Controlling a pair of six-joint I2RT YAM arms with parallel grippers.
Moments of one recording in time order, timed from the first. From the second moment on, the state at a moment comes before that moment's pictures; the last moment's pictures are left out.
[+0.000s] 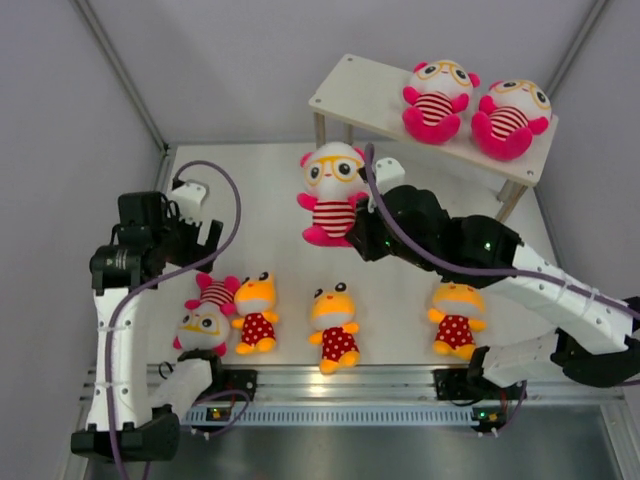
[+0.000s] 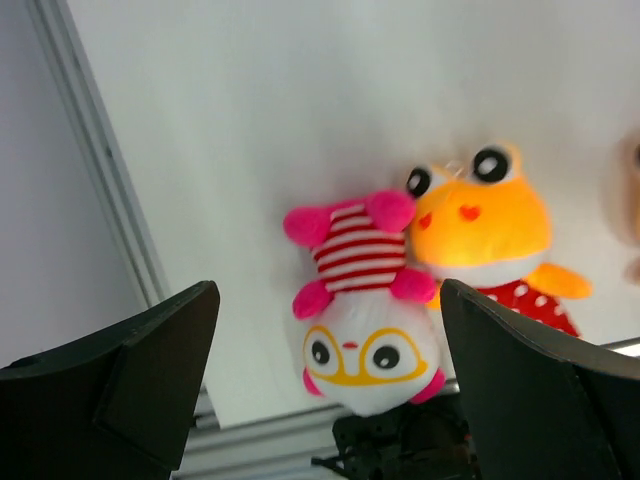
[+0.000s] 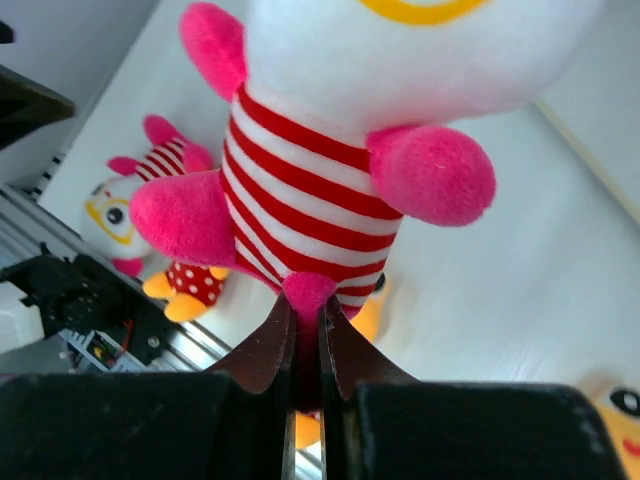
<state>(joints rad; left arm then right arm) 0.04 0.95 1.22 -1.13 0.07 0.35 1.13 1.23 1.55 -0.94 0.39 0.54</state>
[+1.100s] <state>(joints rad) 0.04 0.94 1.58 -1.17 0.62 0.20 1.29 1.56 1.77 -0.63 0.29 0.21</state>
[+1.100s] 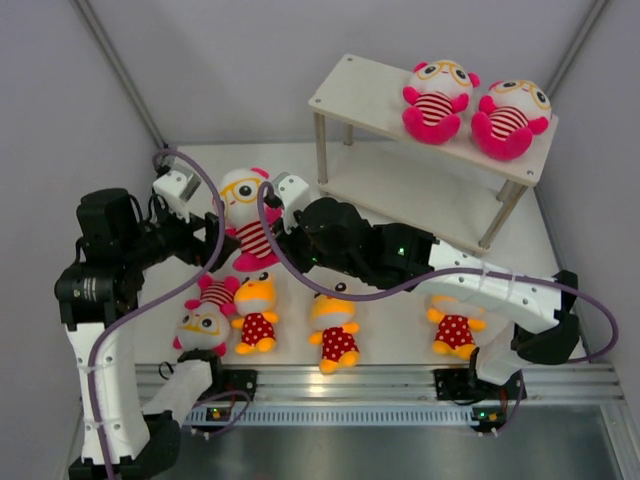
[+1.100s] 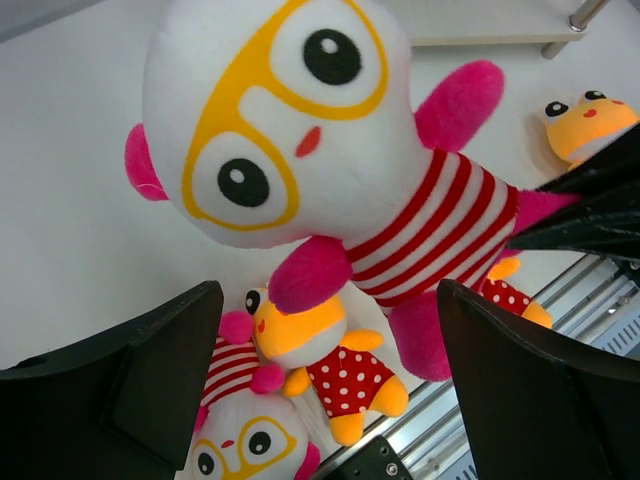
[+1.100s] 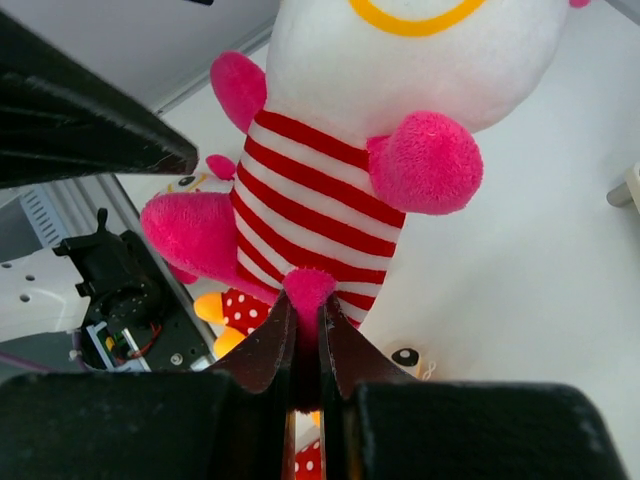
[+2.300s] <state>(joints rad) 0.04 0.97 1.50 -1.17 0.72 0.24 1.29 1.49 1.64 -0.51 0.21 0.20</state>
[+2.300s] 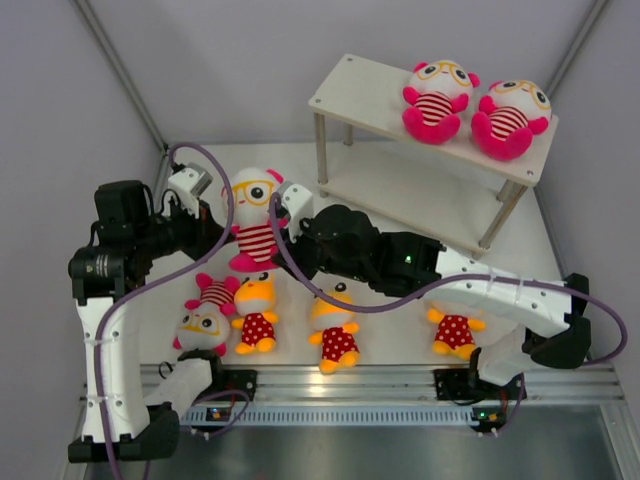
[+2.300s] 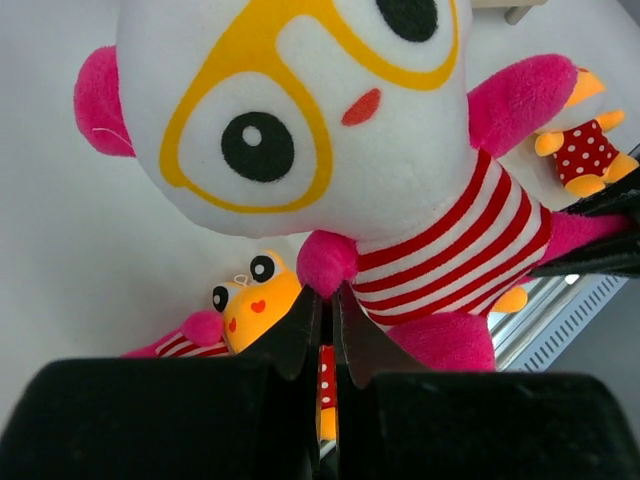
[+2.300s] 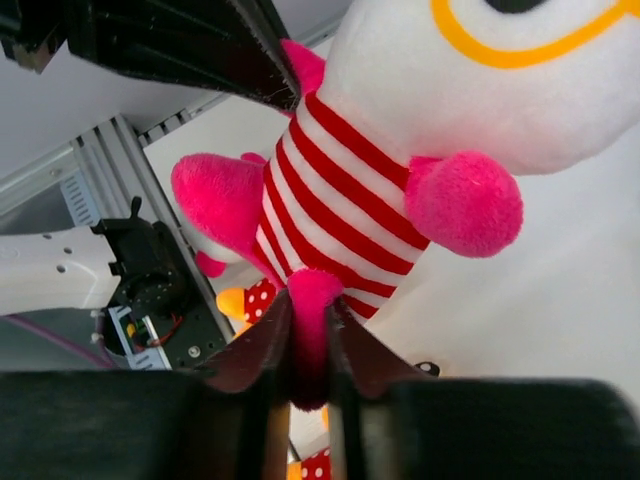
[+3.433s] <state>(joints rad) 0.04 0.89 1.48 -1.18 0.74 0.37 1.28 1.27 1.25 -0.19 -0.21 -0.49</state>
